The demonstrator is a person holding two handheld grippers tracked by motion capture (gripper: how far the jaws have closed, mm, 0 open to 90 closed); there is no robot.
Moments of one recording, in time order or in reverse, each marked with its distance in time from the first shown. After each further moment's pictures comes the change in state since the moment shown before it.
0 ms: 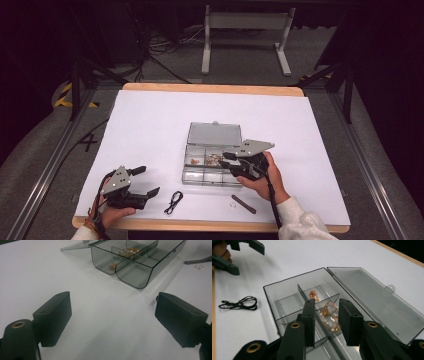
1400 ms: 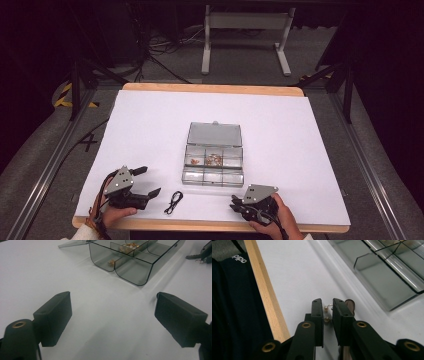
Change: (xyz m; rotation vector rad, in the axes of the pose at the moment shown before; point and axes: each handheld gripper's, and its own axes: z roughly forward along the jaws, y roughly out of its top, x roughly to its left) left arm -0.001 0.002 0.003 0.027 0.000 0.016; right arm 0.062 -0.082 -0.020 0.198 0.079 -0.007
